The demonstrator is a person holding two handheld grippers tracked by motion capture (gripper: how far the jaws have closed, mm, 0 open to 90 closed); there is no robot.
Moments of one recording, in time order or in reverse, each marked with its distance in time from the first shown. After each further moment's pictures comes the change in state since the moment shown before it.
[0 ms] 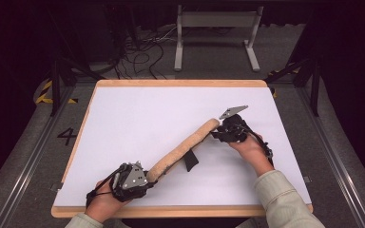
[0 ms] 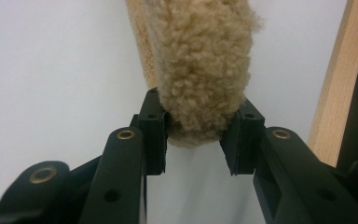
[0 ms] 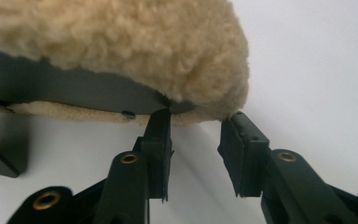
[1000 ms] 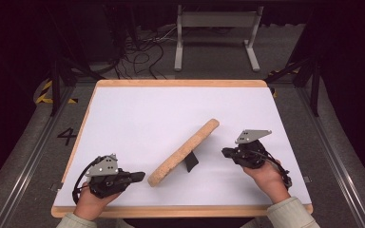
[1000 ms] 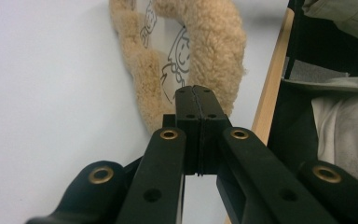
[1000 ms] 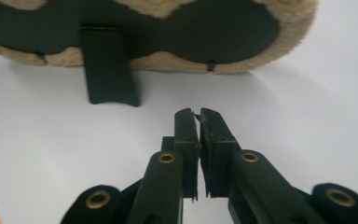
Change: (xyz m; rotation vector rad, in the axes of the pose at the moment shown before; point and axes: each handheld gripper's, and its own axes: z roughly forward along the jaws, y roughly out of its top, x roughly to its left) left arm 0.028 -0.022 -0.038 -0.218 -0.224 -0.232; right arm 0.059 -0.049 -0.072 -0.095 0.058 -0.032
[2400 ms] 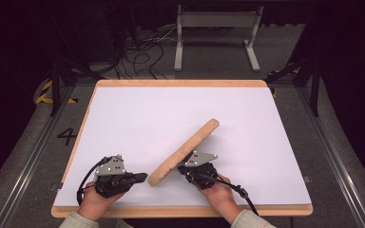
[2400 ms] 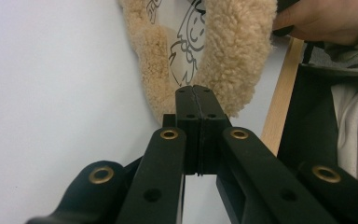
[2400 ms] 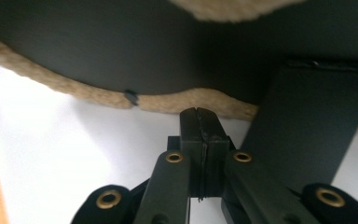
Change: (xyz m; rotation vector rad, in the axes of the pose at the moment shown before) left arm 0.003 -0.003 0.012 0.054 0.039 -0.018; right arm 0.099 0.012 0.100 -0.066 0.031 -0.018
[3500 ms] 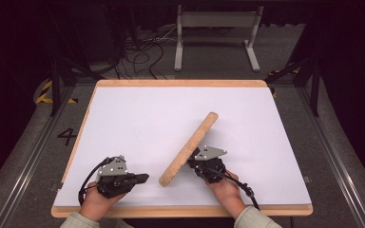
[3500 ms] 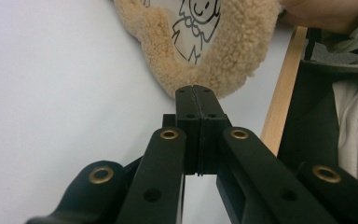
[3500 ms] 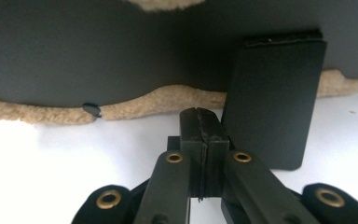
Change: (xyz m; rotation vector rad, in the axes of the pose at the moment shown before) left arm -0.002 0.001 0.004 0.018 0.000 0.003; right arm -0.028 -0.009 -0.008 0.003 -0.078 0.047
